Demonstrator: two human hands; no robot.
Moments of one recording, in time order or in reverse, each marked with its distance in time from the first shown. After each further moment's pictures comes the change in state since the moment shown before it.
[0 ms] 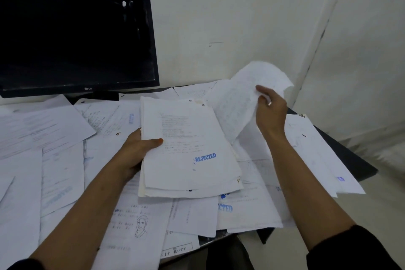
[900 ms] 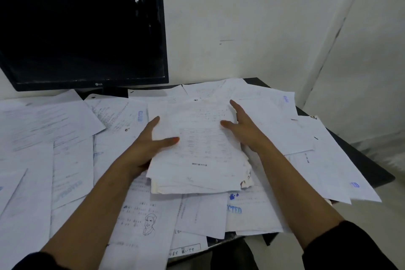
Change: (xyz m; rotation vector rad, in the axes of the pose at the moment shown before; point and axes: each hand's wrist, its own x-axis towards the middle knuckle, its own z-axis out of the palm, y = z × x) left_hand -0.002 0.006 0.003 0.100 0.040 -0.070; right_hand -0.028 0.020 0.048 -0.109 -0.727 0.210
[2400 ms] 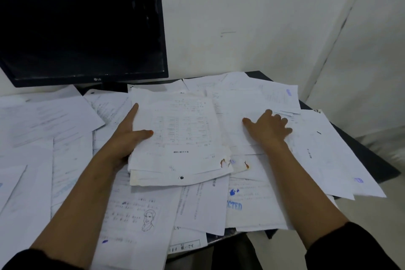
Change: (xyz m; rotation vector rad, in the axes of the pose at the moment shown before) left_hand 0.022 -0.013 -0.048 0.078 0.122 0.133; right_hand 0.002 0.022 -0.025 -0.732 0.379 0.463
